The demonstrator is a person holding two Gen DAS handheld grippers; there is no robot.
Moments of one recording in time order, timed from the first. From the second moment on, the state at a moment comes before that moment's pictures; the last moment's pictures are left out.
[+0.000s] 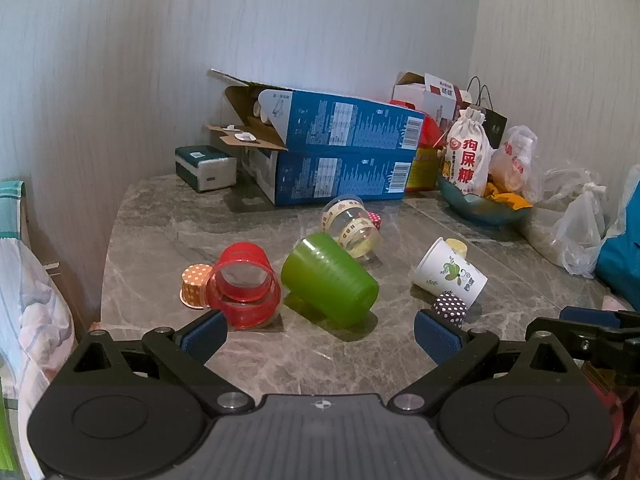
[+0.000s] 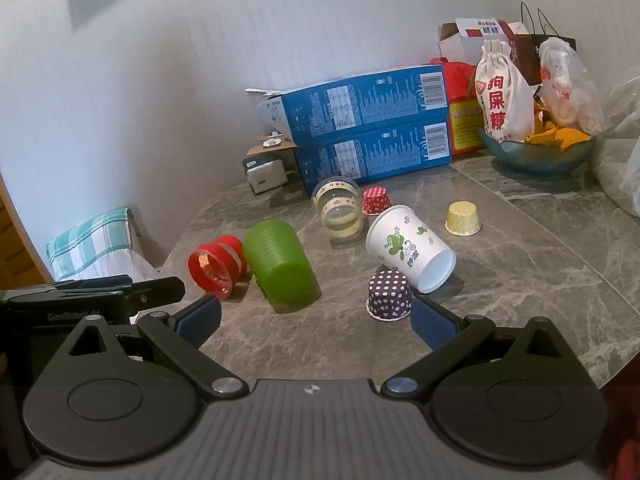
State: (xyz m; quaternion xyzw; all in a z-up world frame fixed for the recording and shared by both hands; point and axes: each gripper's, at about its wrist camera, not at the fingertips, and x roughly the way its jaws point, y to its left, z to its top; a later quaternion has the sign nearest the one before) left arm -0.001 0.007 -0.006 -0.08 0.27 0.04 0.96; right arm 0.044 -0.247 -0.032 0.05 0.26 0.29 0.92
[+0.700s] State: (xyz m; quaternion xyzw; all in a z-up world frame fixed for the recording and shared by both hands) left arm 0.054 0.003 -0.003 -0.15 0.35 0.05 0.93; right arm 0.051 -0.260 -0.041 0.07 0.27 0.30 0.91
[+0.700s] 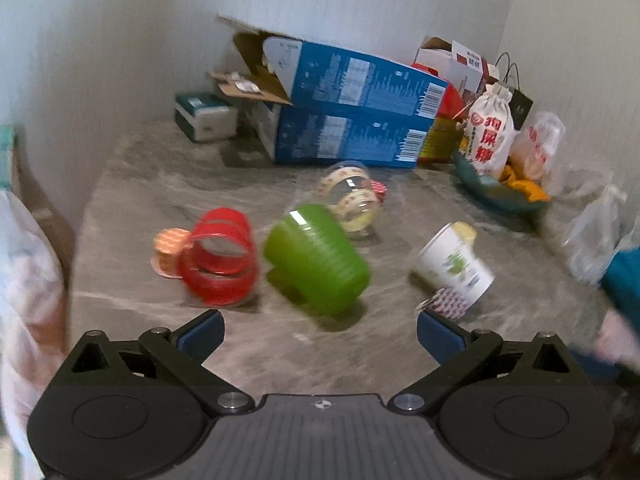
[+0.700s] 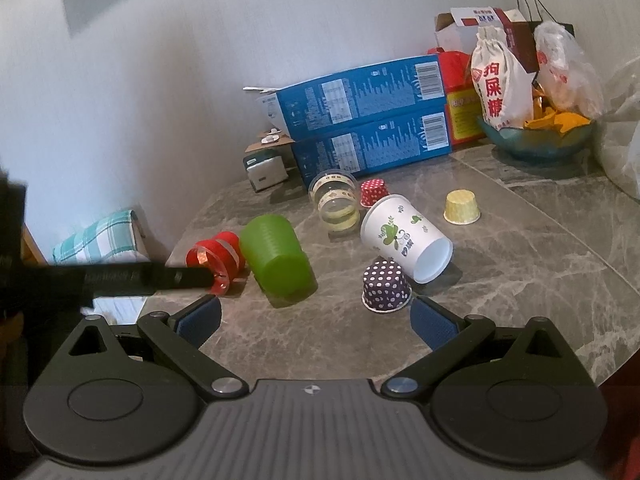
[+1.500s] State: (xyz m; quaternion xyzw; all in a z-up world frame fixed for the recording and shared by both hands) left arm 0.194 0.000 -0.046 -0.29 0.50 0.18 0.79; right arm 0.053 -0.322 -0.052 0.14 0.26 0.32 0.90
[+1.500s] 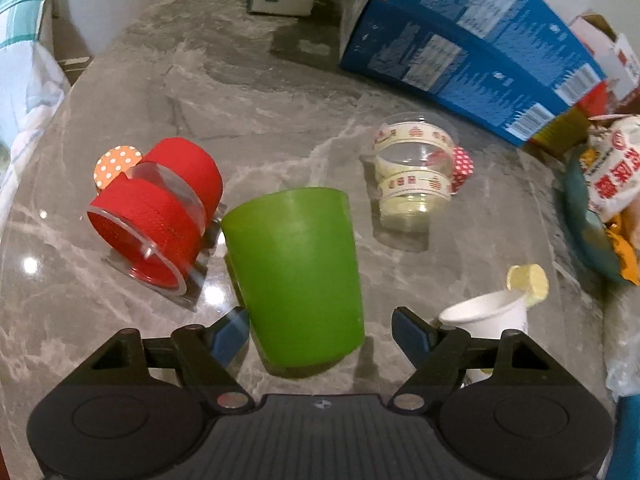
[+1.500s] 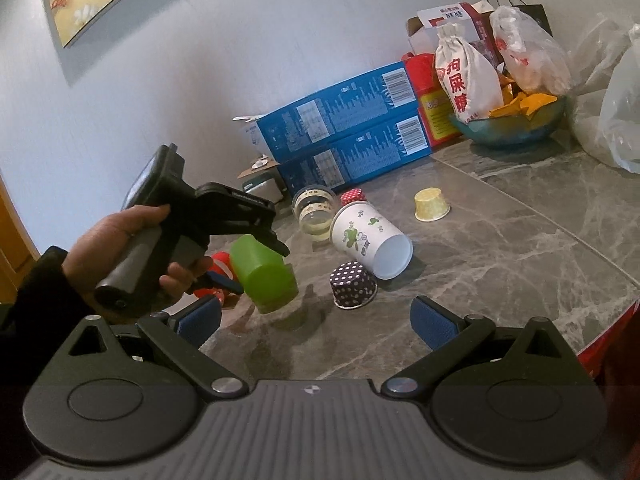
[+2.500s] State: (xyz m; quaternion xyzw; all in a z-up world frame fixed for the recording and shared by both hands) left arm 0.056 -0.045 -0.042 -0.11 0.49 0.04 0.86; right arm 0.064 -0.332 -0.065 0.26 0.32 0.33 0.85
